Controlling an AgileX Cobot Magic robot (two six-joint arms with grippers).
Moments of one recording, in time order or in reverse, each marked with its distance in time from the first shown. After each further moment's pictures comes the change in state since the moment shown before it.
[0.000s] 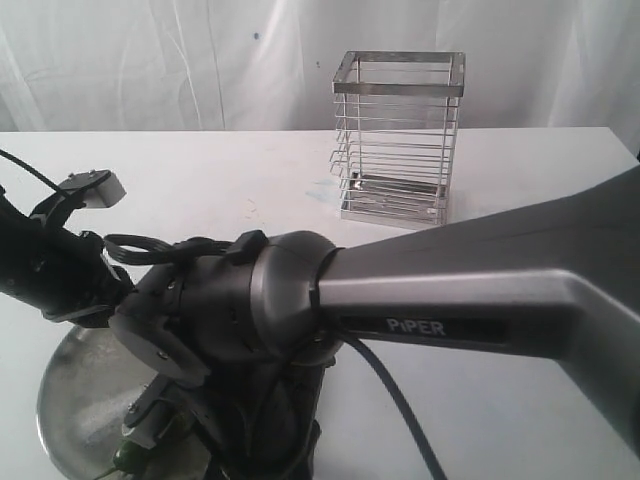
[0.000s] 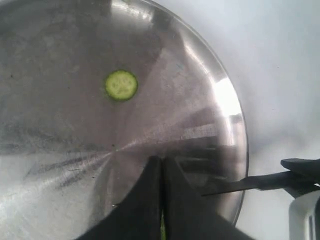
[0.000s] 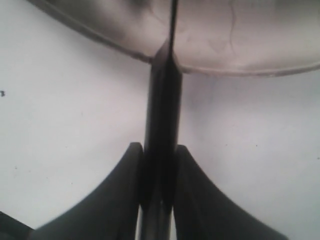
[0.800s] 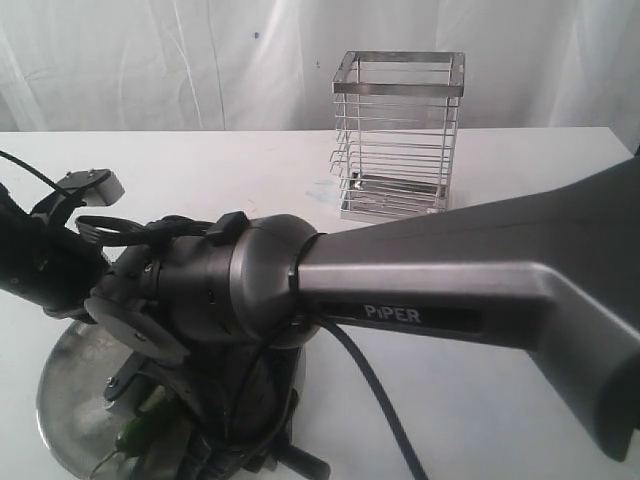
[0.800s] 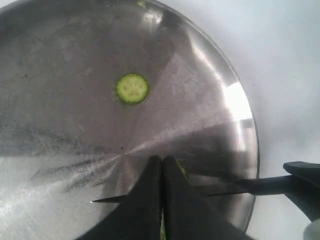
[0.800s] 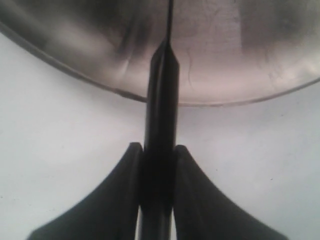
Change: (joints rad) left arm 0.000 0.009 0.000 -0.004 -0.049 0.000; right arm 0.000 0.028 -0.090 -0.069 0.001 0.000
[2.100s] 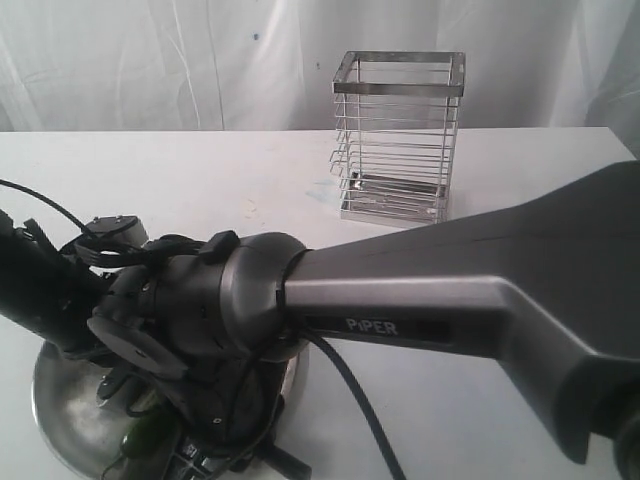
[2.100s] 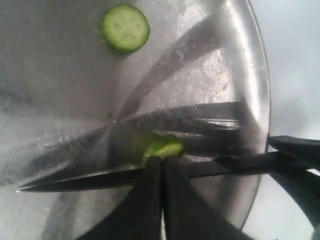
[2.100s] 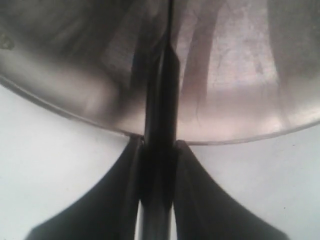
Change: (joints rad) left arm -0.060 0.087 0.043 0.034 -0.027 -0.030; right arm 0.004 0.033 0.007 -0.011 -0.118 0.051
